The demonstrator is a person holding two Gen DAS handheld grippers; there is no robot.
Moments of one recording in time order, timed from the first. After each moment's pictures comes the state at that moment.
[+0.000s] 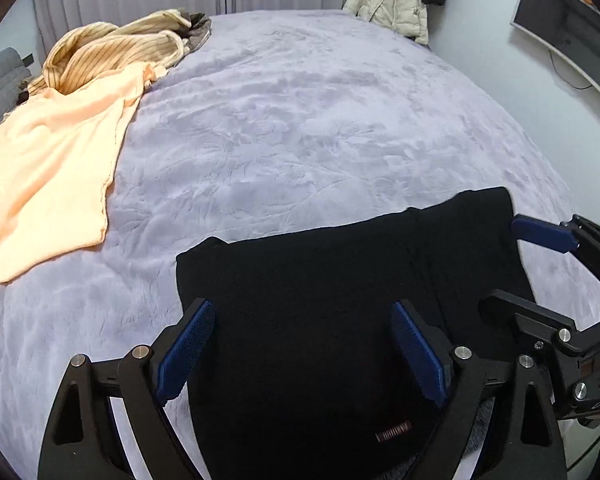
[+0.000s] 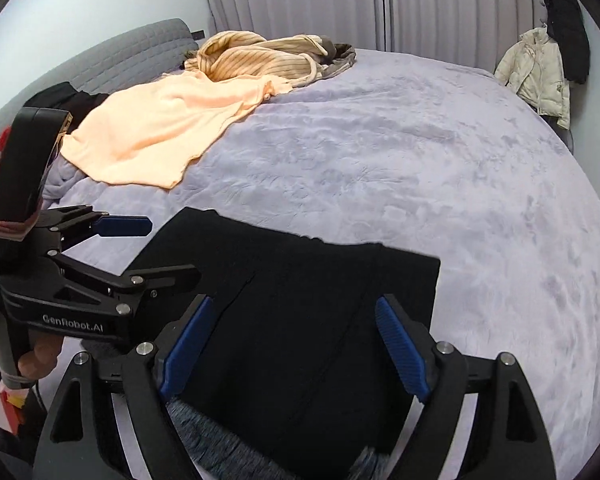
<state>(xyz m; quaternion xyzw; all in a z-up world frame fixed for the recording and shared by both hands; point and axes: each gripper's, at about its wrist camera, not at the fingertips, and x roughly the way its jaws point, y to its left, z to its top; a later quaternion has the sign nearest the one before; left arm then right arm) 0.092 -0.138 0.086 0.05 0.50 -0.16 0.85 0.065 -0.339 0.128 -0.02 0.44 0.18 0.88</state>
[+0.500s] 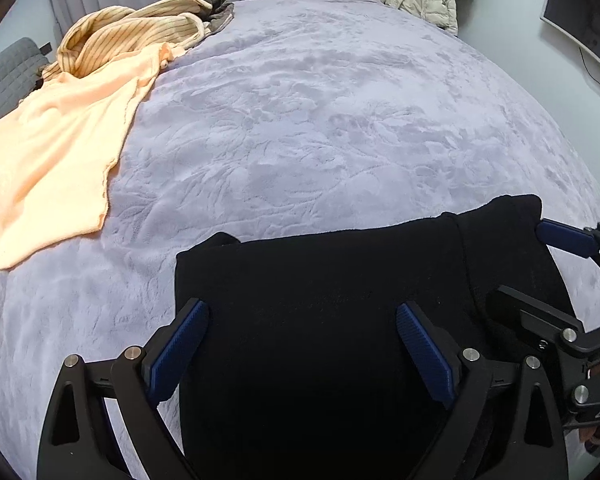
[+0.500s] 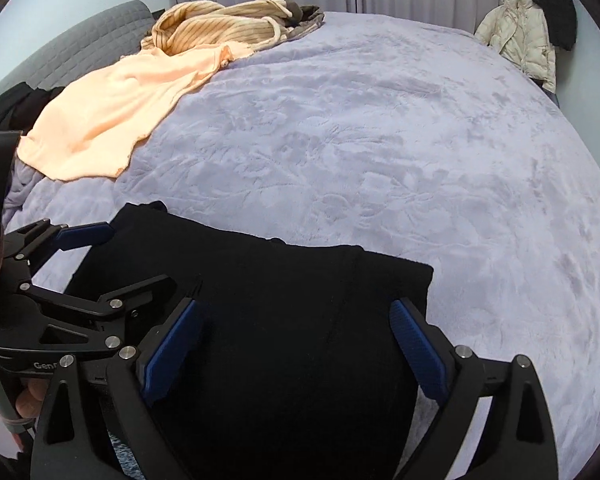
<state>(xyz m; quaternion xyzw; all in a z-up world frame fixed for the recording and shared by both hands) 0.100 -0.141 0.065 0.05 0.51 -0.11 0.85 0.097 -0.340 0.095 0.00 0.49 0.13 0.86</state>
